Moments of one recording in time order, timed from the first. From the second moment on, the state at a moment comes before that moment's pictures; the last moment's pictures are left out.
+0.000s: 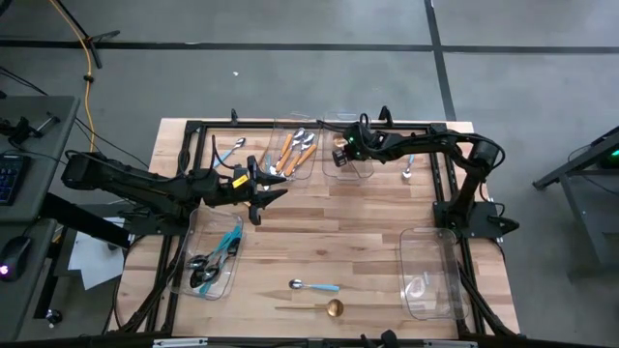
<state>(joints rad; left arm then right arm) -0.08 1.07 0.47 0.70 -0.23 -0.08 -0.53 1.79 0.98 -0.12 0.19 0.52</state>
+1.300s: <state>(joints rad) -0.08 1.07 0.47 0.70 -0.23 -0.08 -0.53 1.75 0.97 -0.10 0.16 0.44</state>
